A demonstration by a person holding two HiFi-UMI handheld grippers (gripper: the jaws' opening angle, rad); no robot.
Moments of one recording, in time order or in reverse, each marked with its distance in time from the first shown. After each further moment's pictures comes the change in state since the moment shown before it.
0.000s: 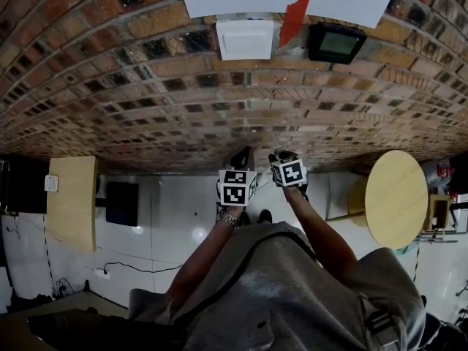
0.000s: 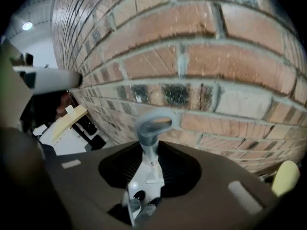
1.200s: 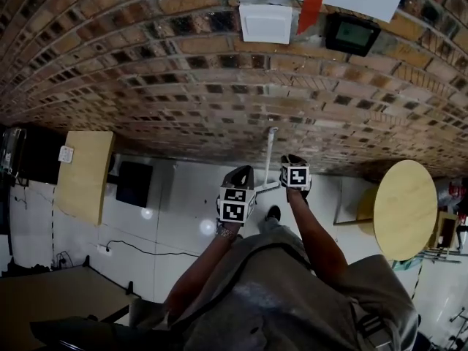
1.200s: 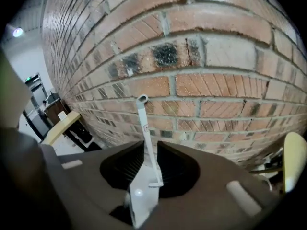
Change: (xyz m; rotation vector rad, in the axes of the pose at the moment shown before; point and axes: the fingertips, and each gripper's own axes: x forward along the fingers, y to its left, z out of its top) left arm -0.078 -0.003 -0.084 -0.031 0.086 0.100; right arm 0.028 -0.002 -0.066 0.116 -0.048 -0.053
